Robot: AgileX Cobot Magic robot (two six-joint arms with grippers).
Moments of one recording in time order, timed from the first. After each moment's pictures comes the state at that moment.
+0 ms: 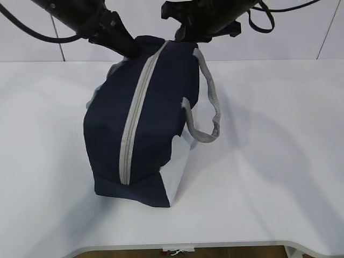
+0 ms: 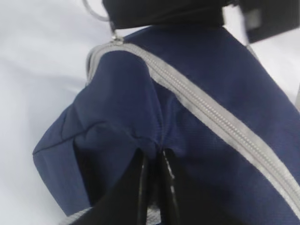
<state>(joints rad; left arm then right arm) -0.29 1.96 -1.82 -0.76 1.15 0.79 0.36 2.03 -1.87 0.28 0.70 0.08</state>
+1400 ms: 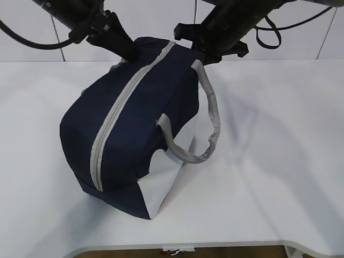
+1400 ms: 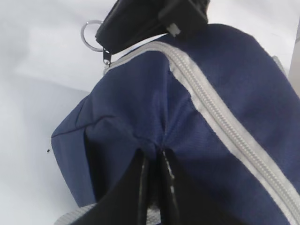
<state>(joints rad) -0.30 1.94 -1.82 -0.75 1.19 0.88 0.29 2.11 -1.93 0.41 0.93 -0.04</state>
